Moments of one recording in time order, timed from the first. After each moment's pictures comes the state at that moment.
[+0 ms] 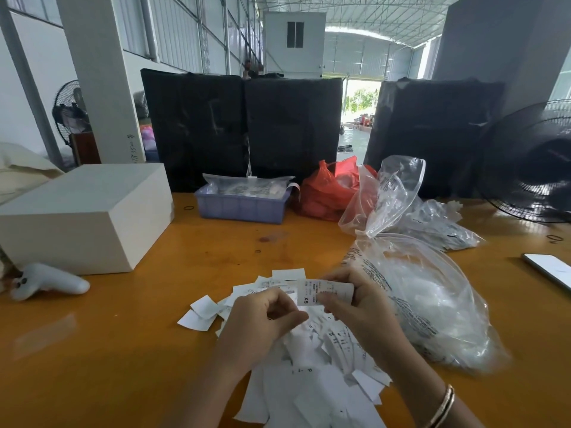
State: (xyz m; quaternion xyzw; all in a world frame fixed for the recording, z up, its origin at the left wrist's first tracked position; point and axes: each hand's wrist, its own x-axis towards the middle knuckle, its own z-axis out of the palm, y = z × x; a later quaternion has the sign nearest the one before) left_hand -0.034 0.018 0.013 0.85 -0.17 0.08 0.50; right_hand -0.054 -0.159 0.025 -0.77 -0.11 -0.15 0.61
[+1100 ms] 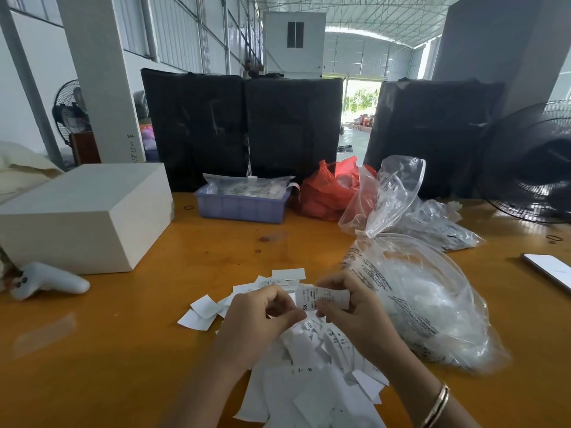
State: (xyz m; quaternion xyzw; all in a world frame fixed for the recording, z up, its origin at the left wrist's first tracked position) left_hand -0.030 0.021 0.009 0.85 -0.20 0.12 0.48; right_hand -0.051 -0.162 0.017 -0.79 -0.13 -0.14 0.58
